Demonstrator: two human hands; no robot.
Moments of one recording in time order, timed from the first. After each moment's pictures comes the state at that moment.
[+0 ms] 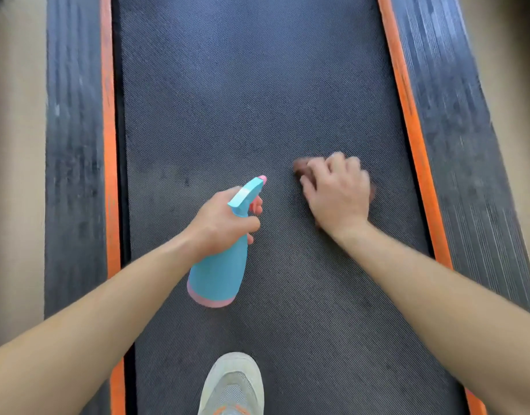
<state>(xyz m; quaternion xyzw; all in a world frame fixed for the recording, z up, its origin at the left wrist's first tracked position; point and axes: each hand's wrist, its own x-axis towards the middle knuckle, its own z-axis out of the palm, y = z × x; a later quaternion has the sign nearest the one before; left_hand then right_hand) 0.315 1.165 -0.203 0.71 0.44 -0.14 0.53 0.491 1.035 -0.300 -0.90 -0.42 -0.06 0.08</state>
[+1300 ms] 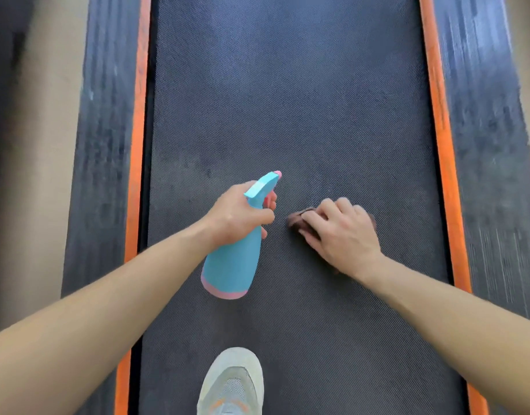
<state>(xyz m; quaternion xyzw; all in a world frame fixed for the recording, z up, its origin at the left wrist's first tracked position) 0.315 1.173 -0.204 0.68 0.47 -0.11 0.56 0.464 1.000 -0.307 -0.77 -0.63 -0.03 0.07</state>
